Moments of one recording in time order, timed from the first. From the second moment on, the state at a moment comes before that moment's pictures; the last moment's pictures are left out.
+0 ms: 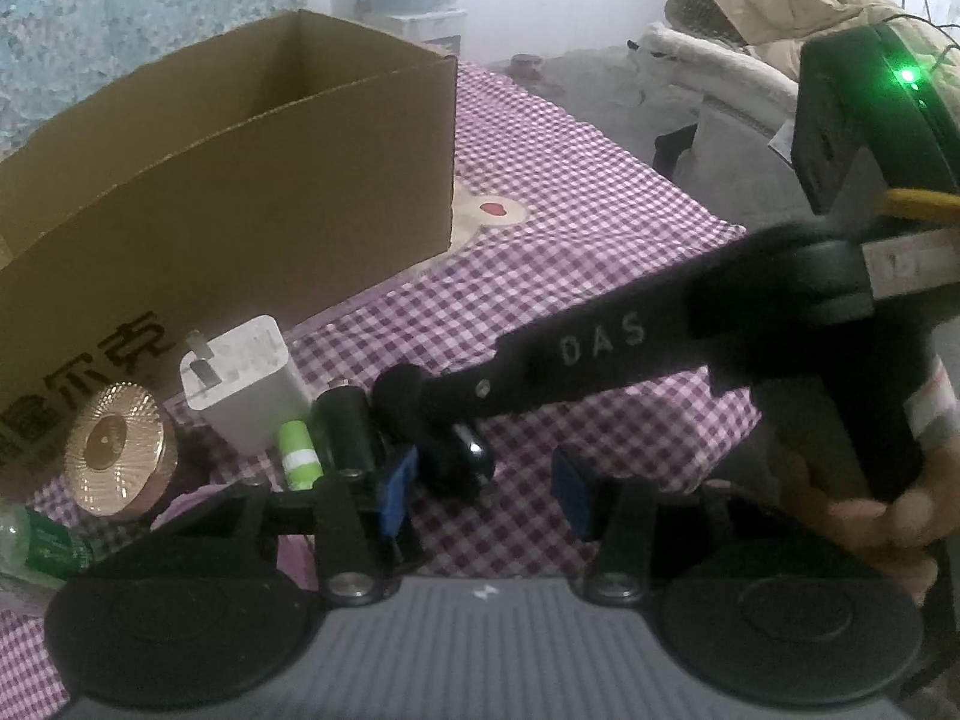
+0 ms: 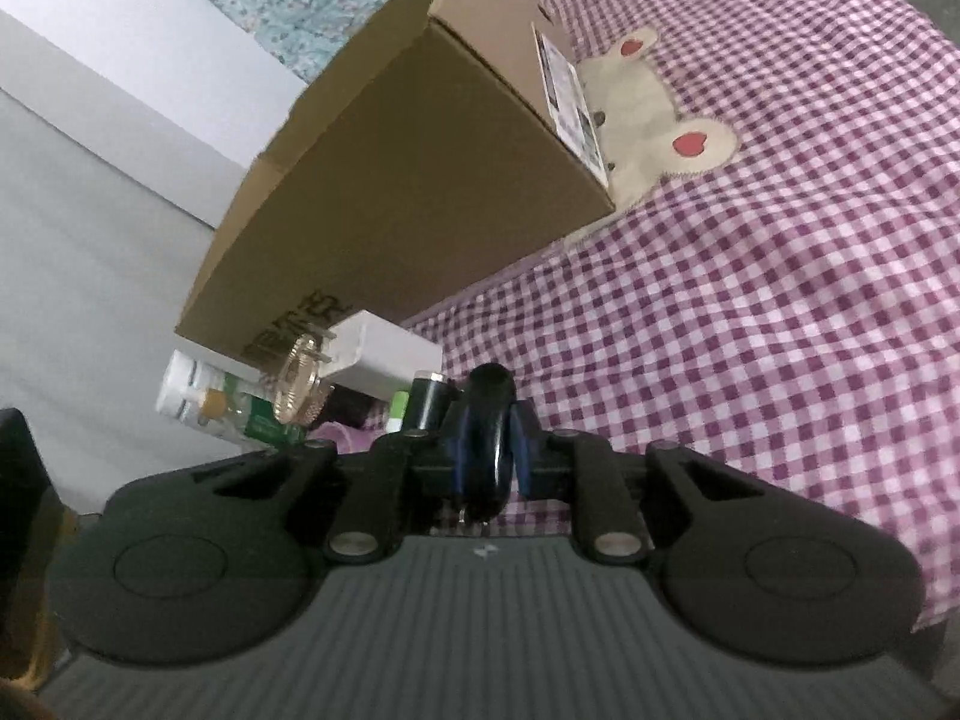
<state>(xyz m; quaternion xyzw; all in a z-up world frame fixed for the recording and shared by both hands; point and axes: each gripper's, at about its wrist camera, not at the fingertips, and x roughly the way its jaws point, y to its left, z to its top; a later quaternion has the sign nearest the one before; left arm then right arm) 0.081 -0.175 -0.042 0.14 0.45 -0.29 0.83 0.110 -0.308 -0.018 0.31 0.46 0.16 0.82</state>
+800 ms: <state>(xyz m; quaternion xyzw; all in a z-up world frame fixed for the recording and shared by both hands) 0.088 -0.174 -0.037 0.12 0.44 -0.29 0.84 0.105 -0.324 -0.025 0.37 0.46 0.19 0.79</state>
